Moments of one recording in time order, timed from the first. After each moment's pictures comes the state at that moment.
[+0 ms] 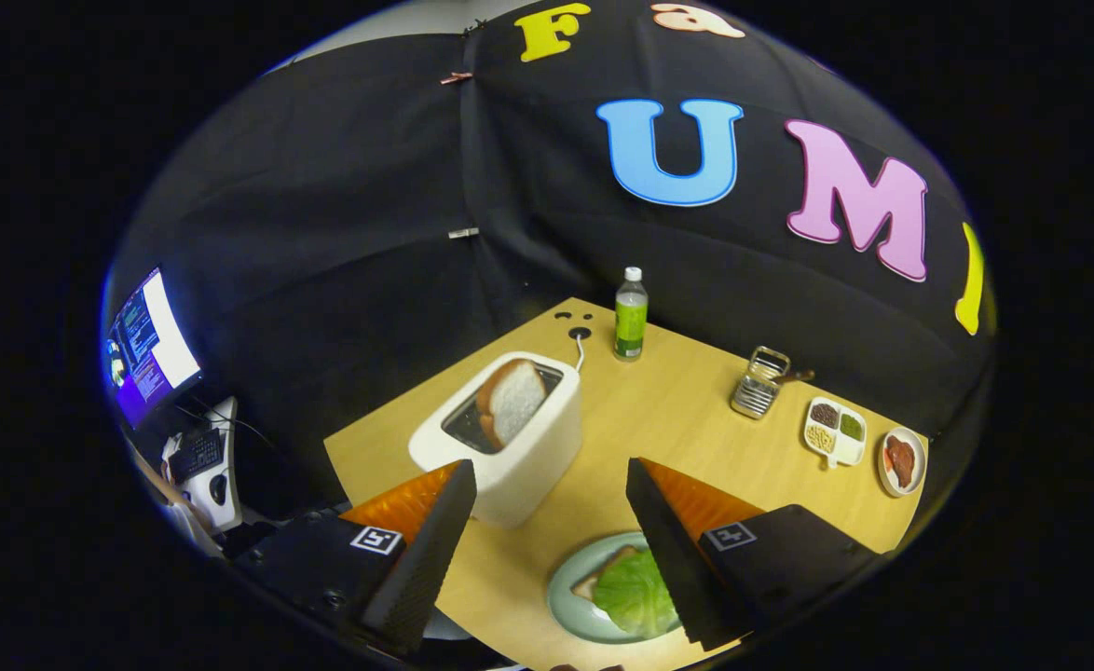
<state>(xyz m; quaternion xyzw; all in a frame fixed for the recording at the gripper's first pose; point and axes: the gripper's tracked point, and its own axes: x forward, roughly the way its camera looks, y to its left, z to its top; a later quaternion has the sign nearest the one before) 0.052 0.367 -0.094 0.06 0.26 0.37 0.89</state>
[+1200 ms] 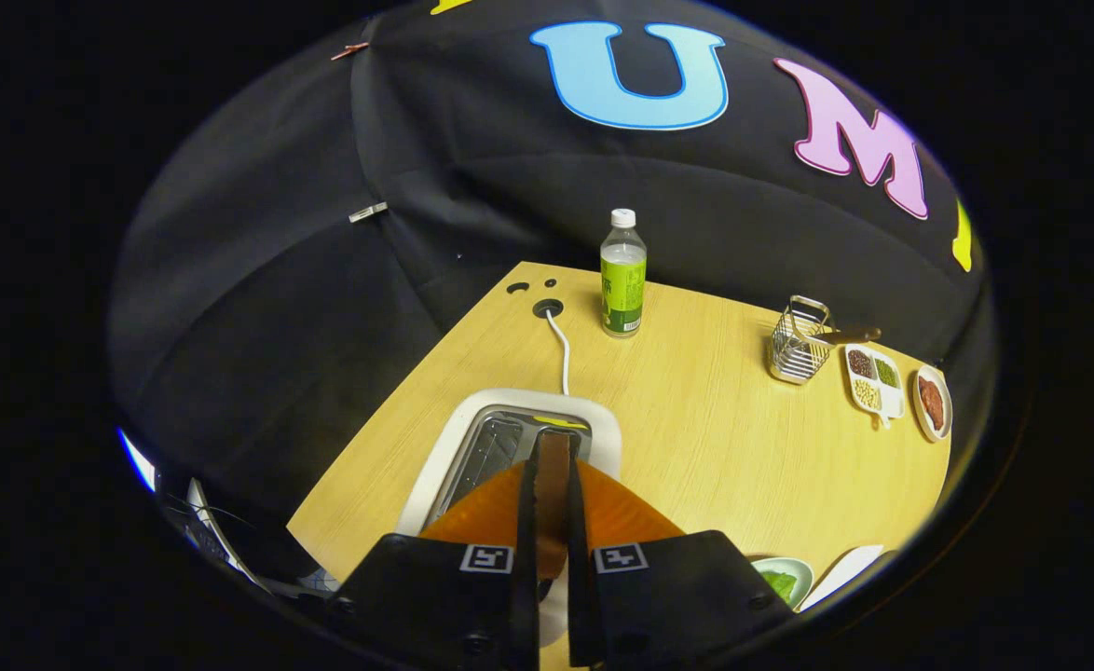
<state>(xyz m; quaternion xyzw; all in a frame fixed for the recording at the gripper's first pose) 0.148 0.488 -0.164 0.09 0.37 0.25 0.89</state>
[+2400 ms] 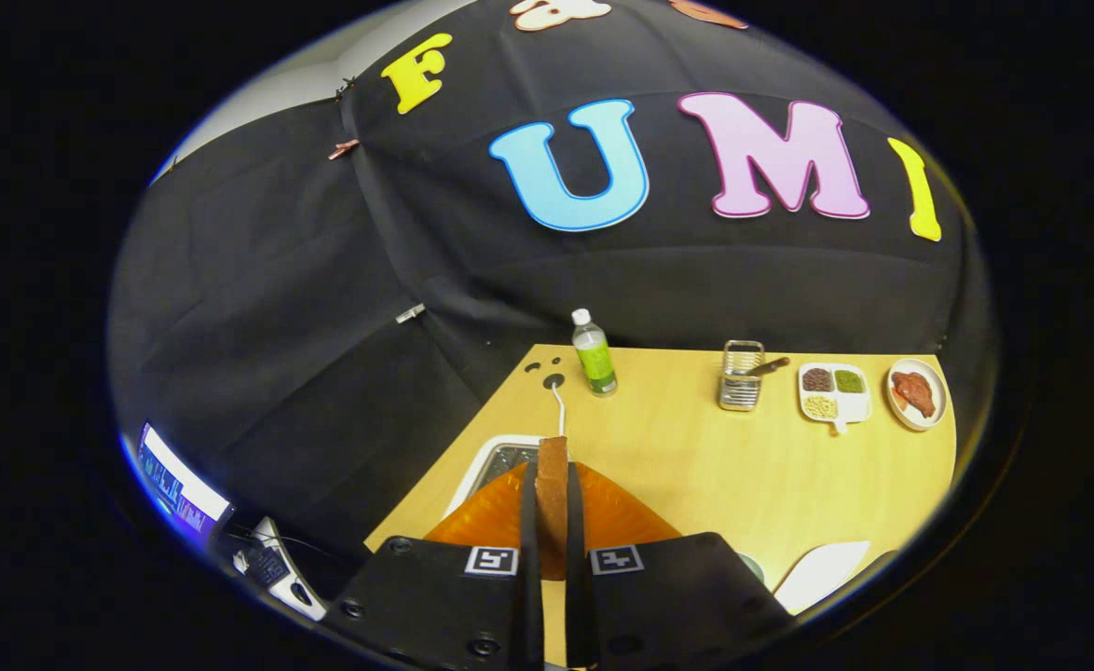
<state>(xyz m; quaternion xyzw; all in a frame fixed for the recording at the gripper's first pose) 0.096 0.309 -0.059 0.20 0.29 0.25 0.90</state>
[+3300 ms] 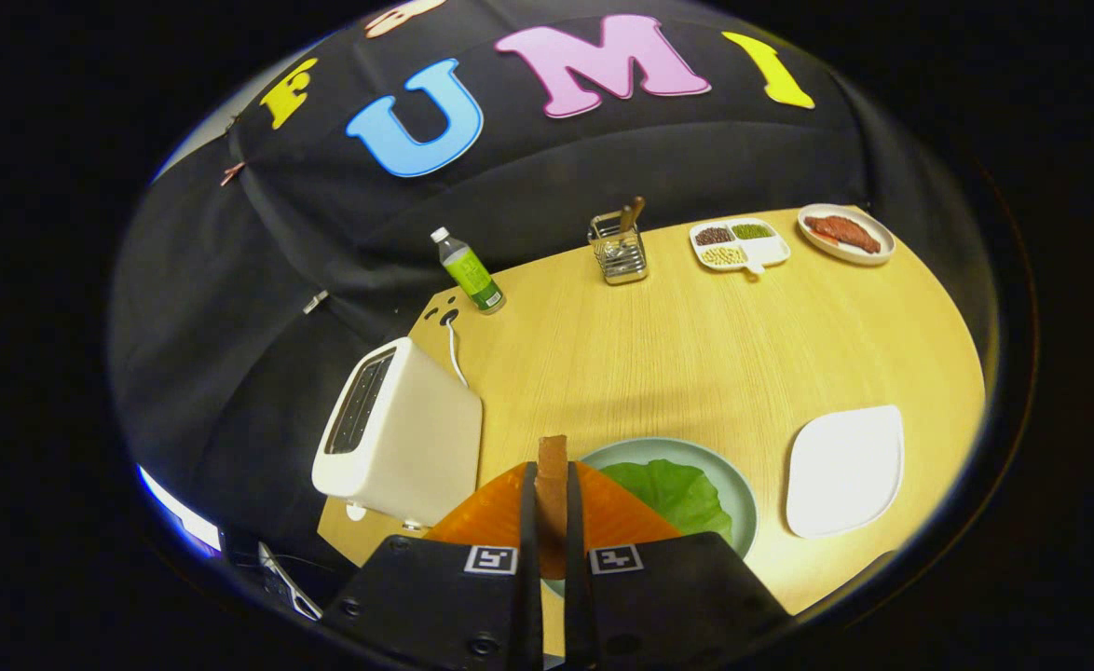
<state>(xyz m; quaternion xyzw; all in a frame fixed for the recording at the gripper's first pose) 0.046 0.274 -0.252 0.30 0.38 0.14 0.87</state>
